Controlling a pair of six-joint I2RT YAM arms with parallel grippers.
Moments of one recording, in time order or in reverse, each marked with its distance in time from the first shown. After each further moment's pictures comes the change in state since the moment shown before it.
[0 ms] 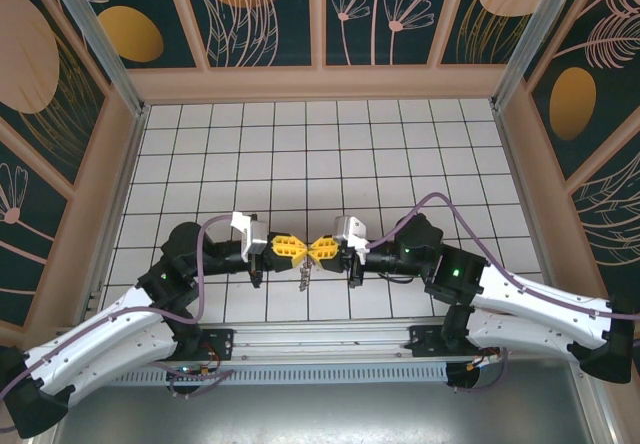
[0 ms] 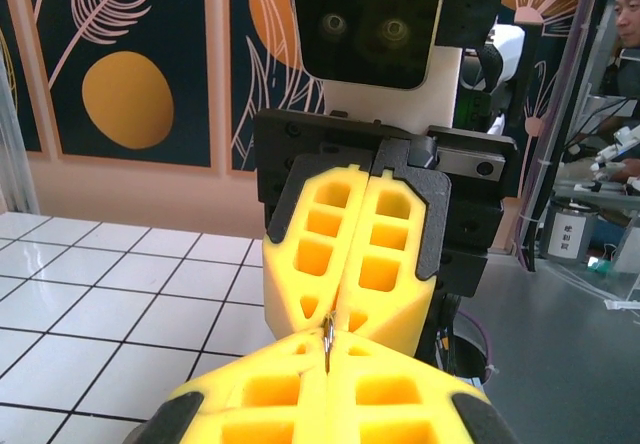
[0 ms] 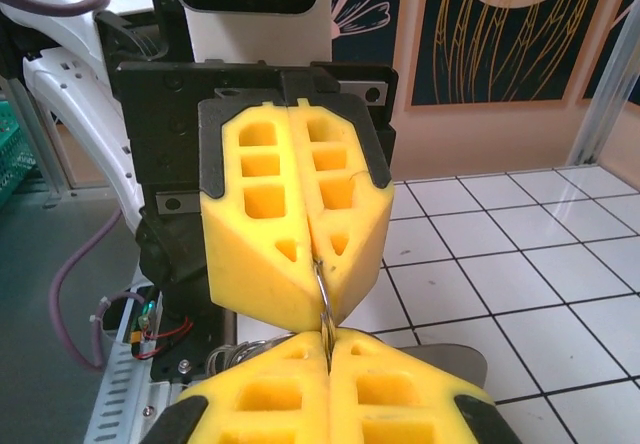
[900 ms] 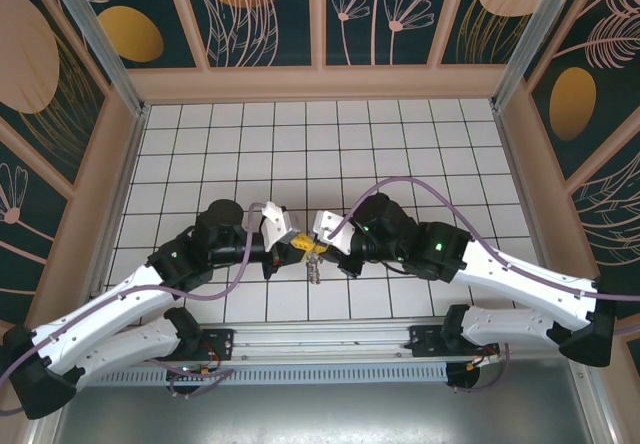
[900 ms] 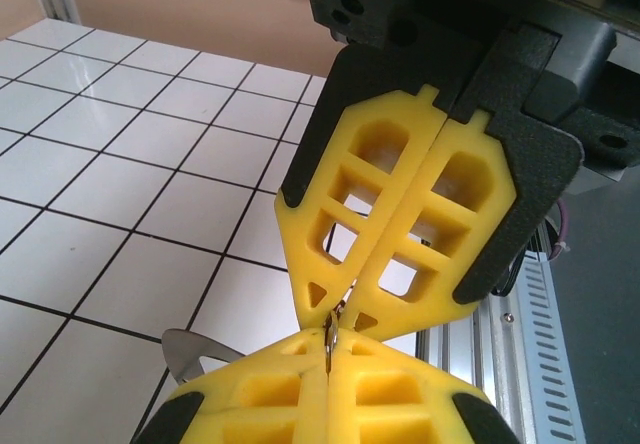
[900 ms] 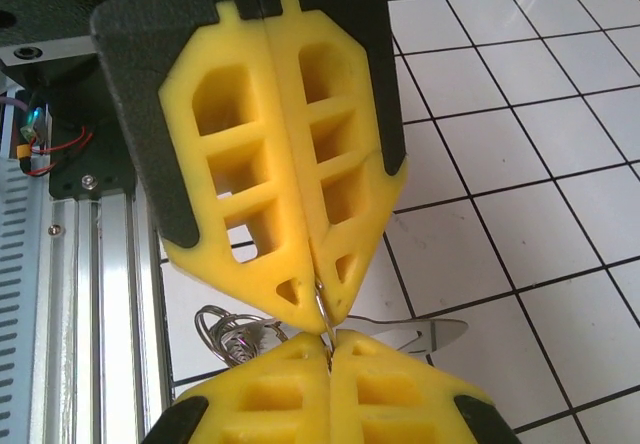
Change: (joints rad) left arm -0.005 0.189 0.198 -0.451 -0.143 0.181; right arm -0.013 0.216 0.297 -0.552 0.169 -0.164
